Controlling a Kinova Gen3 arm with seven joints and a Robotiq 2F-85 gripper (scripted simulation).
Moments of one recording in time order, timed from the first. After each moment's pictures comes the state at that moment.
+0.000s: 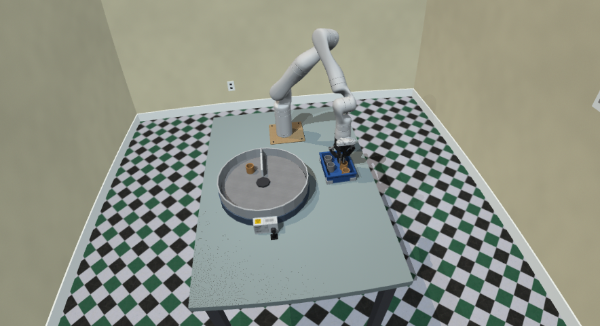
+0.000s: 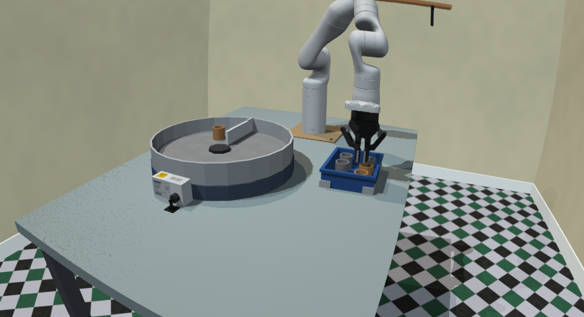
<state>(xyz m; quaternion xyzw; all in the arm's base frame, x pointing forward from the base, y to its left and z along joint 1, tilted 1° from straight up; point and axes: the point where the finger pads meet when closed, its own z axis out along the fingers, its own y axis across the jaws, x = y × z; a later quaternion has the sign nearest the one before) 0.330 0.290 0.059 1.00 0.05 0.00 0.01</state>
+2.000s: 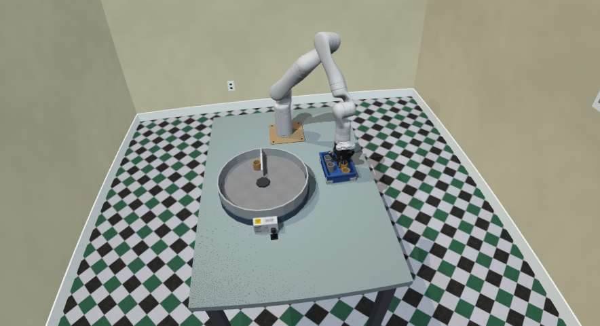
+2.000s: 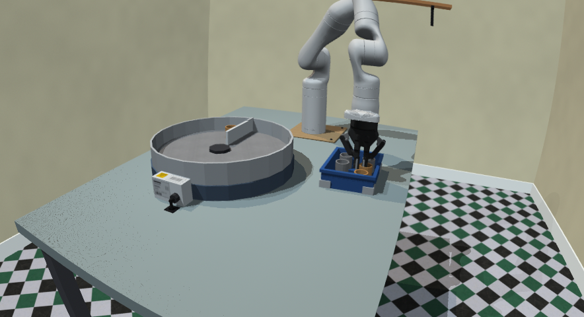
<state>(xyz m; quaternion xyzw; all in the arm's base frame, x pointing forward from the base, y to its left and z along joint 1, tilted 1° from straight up) 0.330 0.289 0.035 1.00 0.05 0.00 0.01</state>
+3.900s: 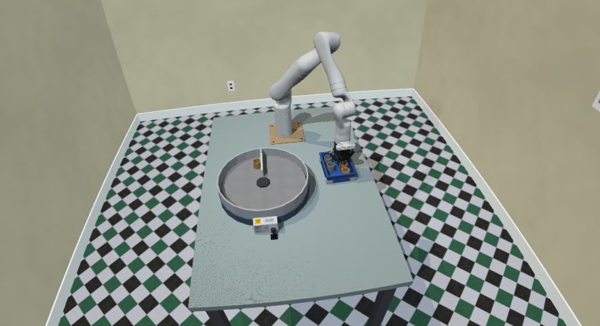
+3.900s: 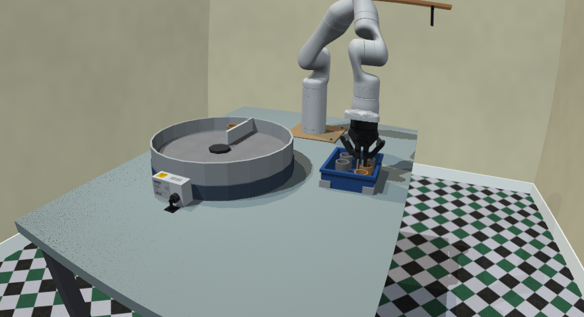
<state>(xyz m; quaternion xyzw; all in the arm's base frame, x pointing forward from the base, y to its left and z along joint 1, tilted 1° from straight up) 0.330 0.289 0.035 1.00 0.05 0.00 0.01</state>
